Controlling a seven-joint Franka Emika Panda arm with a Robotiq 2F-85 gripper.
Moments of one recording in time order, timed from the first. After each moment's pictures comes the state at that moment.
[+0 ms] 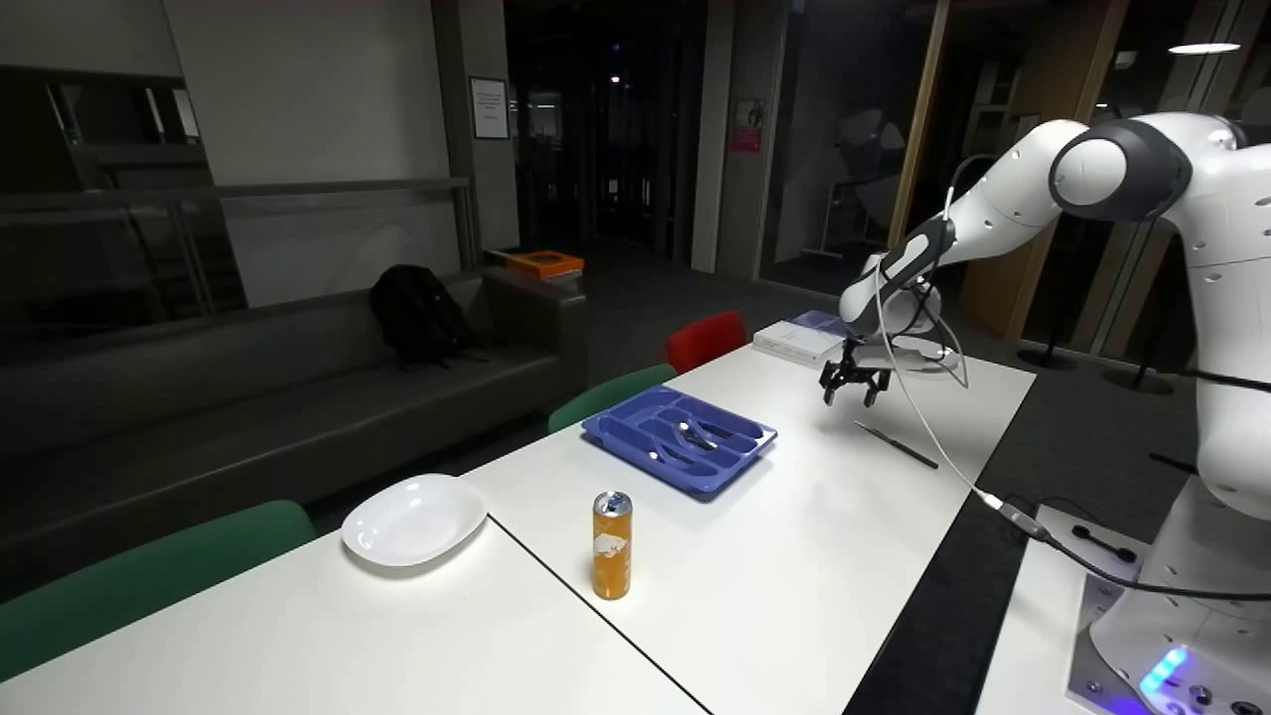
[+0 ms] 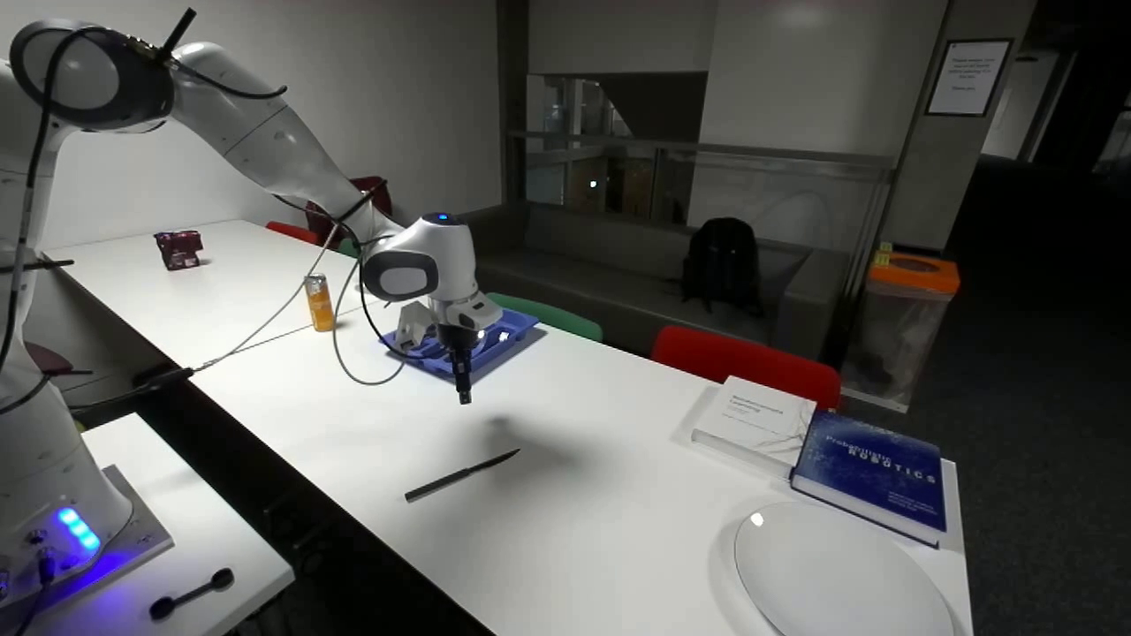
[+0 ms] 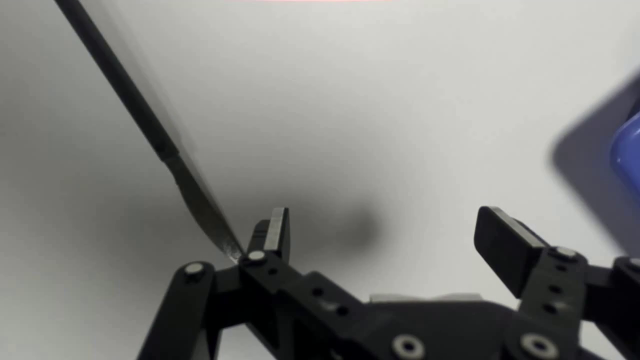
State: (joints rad) arm -0.26 0.42 -0.22 -2.10 0.22 2.58 0.12
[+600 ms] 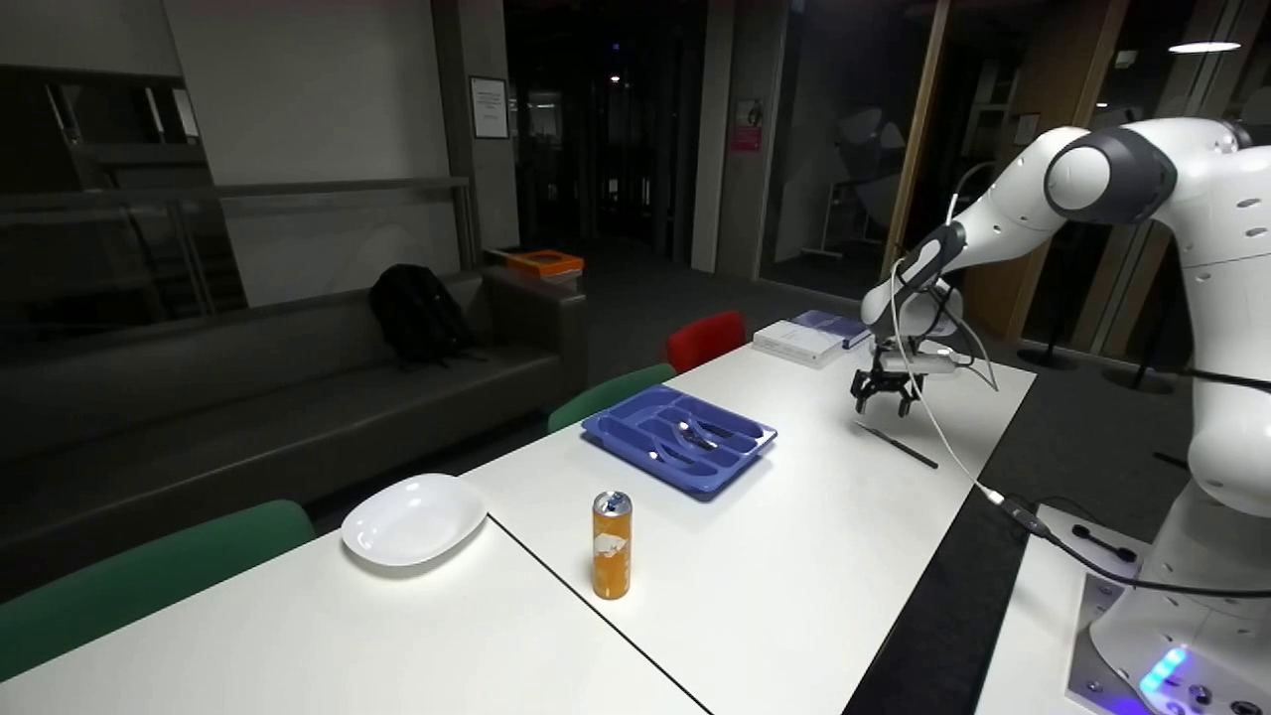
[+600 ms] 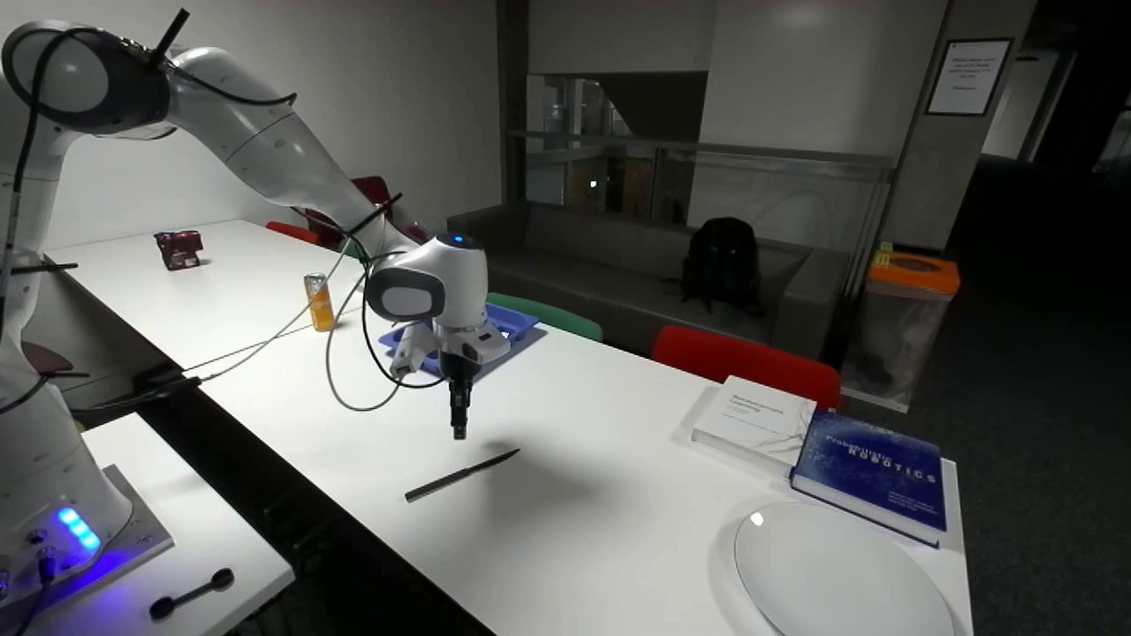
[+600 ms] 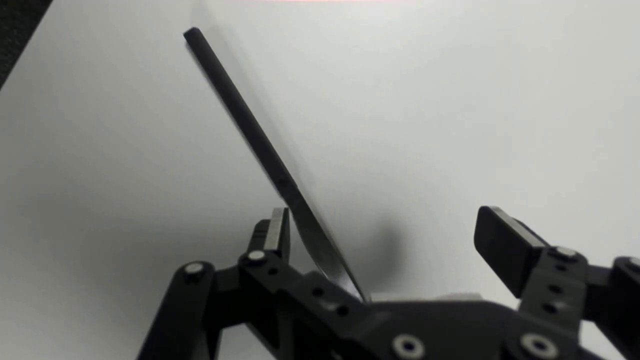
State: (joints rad) arm -0.33 0.45 -0.26 -2.10 0.22 2.49 0.10
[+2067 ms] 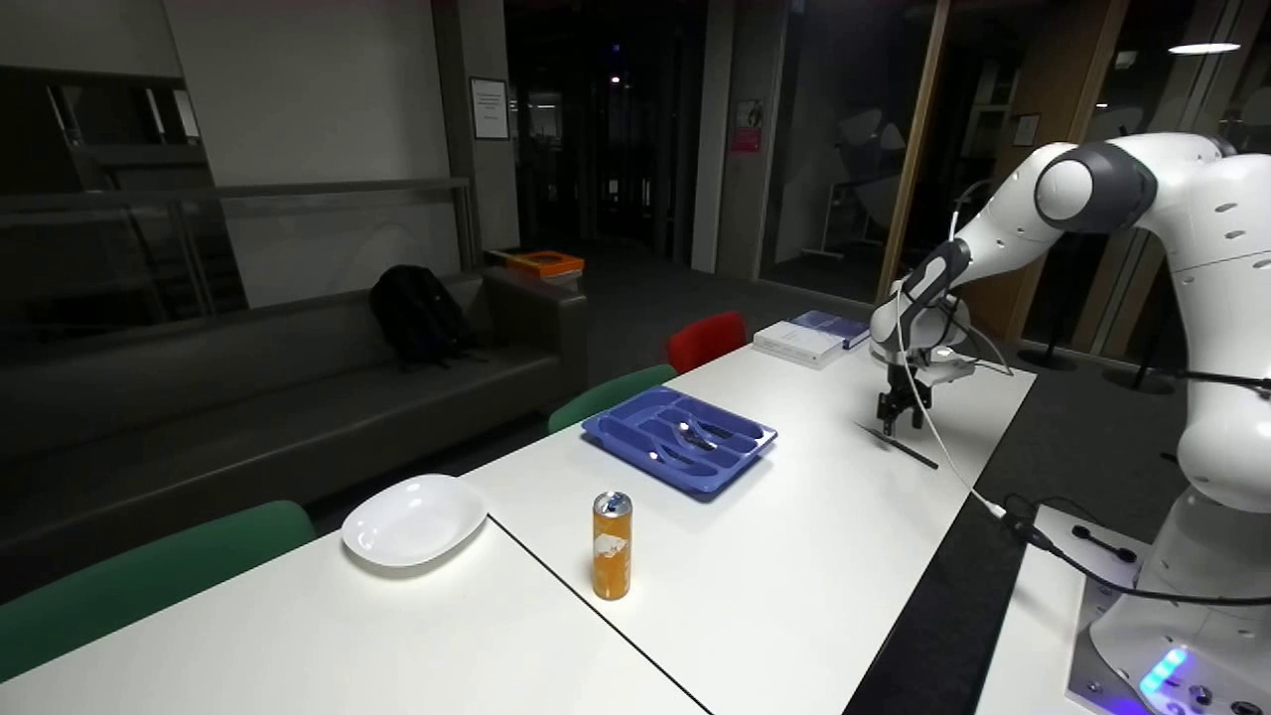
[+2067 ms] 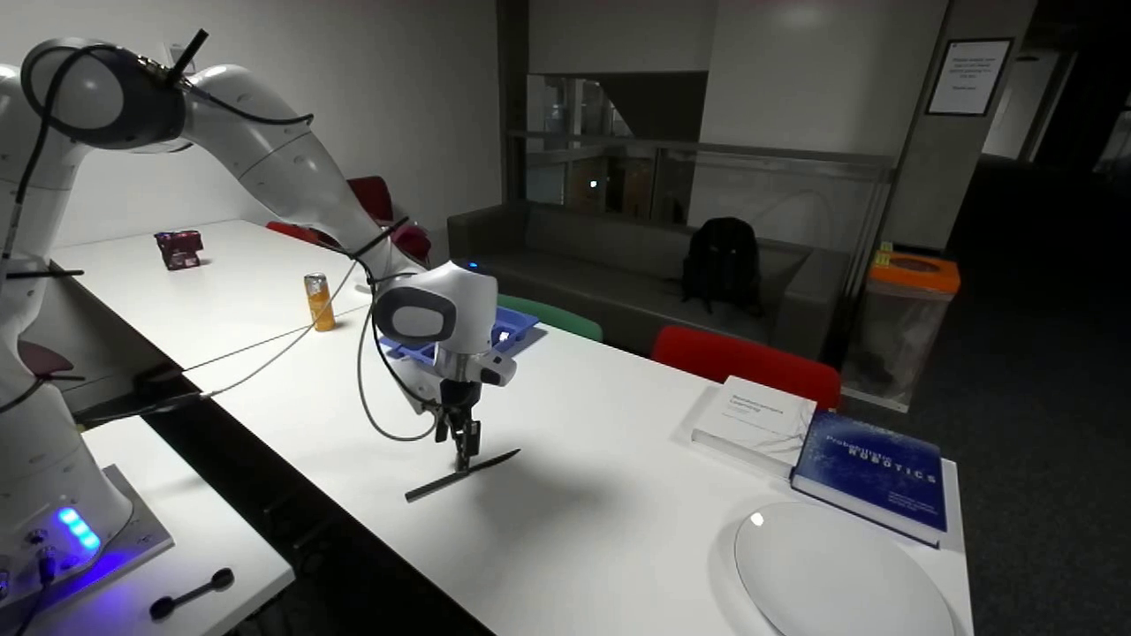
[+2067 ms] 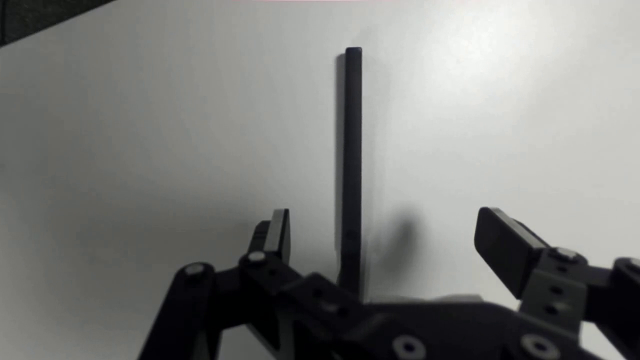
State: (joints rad) arm -0.43 0.52 -0.22 -2.07 0.07 2.40 -0.33
